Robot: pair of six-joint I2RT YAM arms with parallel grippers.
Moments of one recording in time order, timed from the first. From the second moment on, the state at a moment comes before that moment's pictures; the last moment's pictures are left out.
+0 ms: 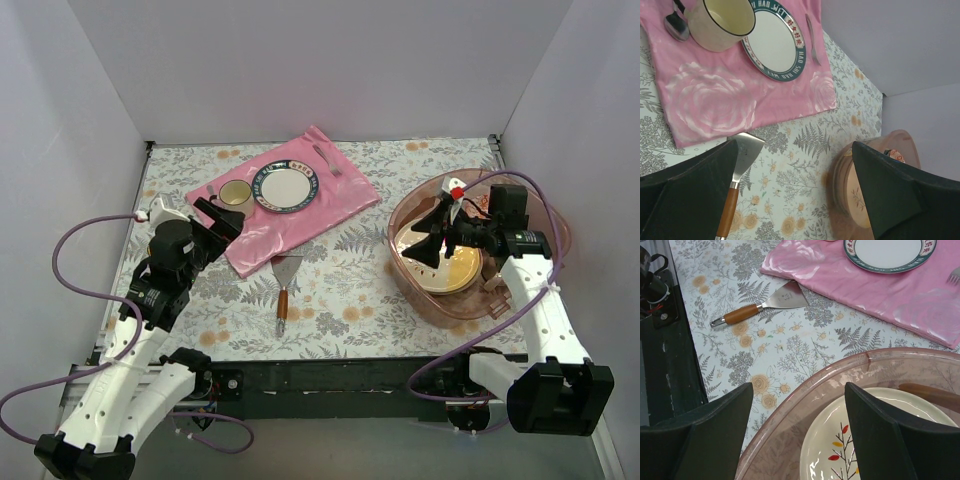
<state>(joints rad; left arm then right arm) -0.33 0.72 0.83 -0.45 -0.20 -0.94 -0.01 1.07 0.96 -0.62 -1.14 -0.54</state>
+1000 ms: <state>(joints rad) -0.20 0.71 0.78 -0.44 -0.24 -1.03 -0.01 1.04 0.93 -0.61 -1.19 -0.56</state>
